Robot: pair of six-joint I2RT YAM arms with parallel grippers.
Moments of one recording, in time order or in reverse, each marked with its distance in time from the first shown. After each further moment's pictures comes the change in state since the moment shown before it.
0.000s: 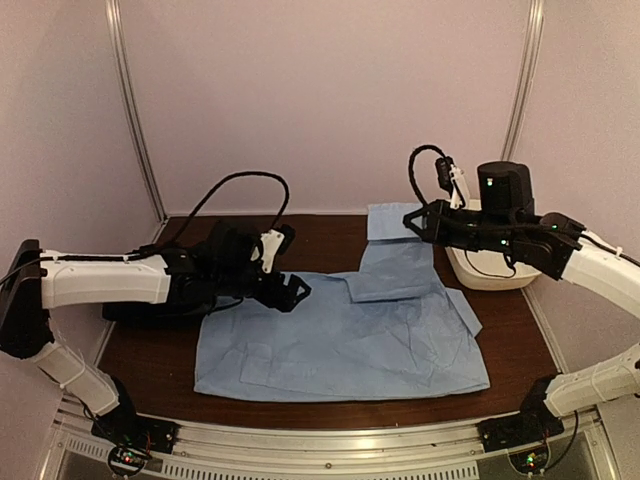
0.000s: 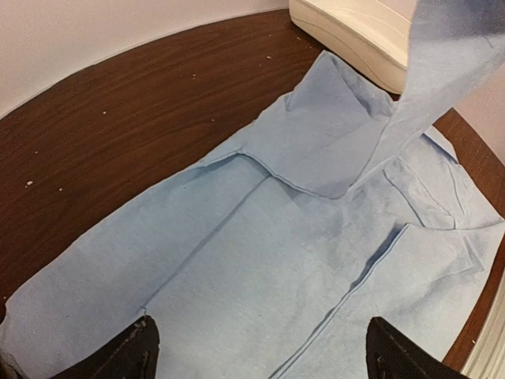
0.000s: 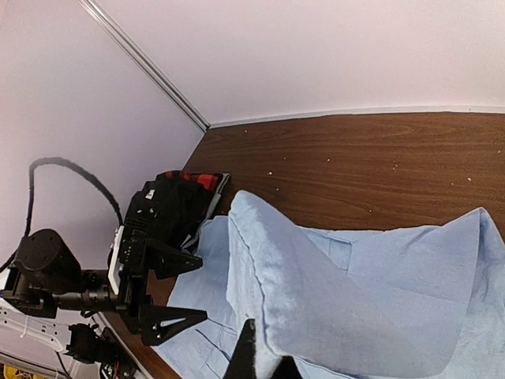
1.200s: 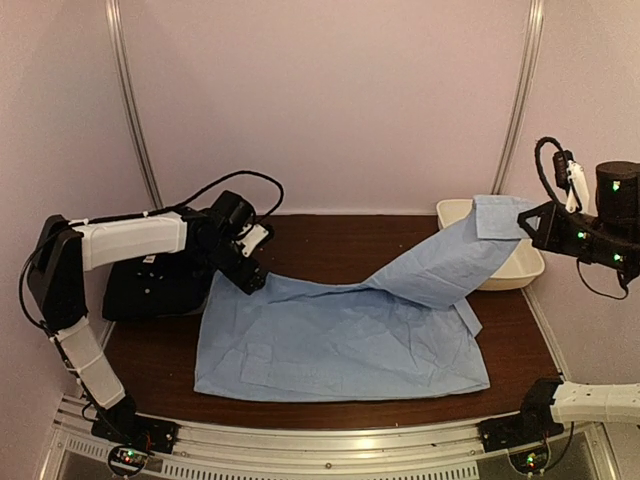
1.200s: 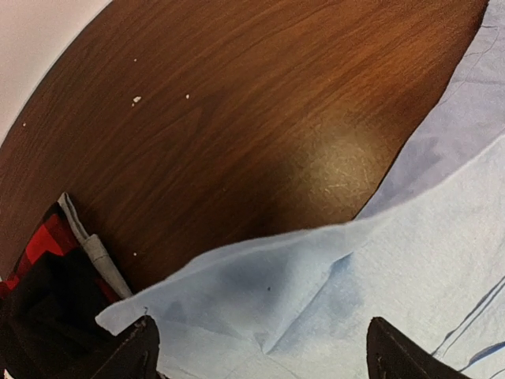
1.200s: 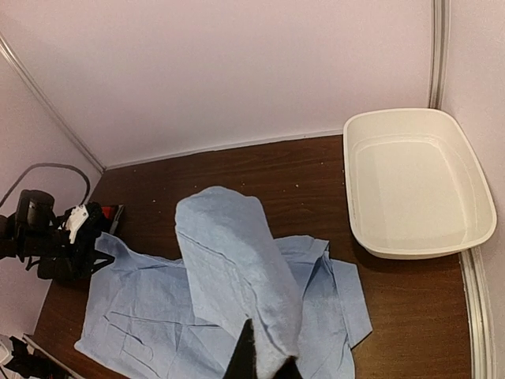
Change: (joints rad) left arm 0.273 0.233 0.323 -0.525 -0.104 0.367; right arm 0.001 -0.362 0.241 -0.699 0.420 -0.067
